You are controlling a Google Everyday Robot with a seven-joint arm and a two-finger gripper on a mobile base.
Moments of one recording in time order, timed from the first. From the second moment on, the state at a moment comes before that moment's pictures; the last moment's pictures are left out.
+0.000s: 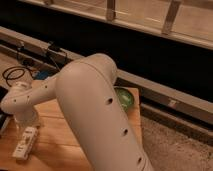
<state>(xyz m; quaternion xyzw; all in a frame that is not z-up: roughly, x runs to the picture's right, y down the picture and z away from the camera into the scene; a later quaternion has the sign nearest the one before) -0.387 0.206 0.741 -0.35 0.11 0.52 0.77</state>
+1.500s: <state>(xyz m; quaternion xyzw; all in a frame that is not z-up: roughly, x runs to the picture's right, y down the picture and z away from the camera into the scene) -0.427 0.261 0.783 -0.39 0.14 0.49 0.77</state>
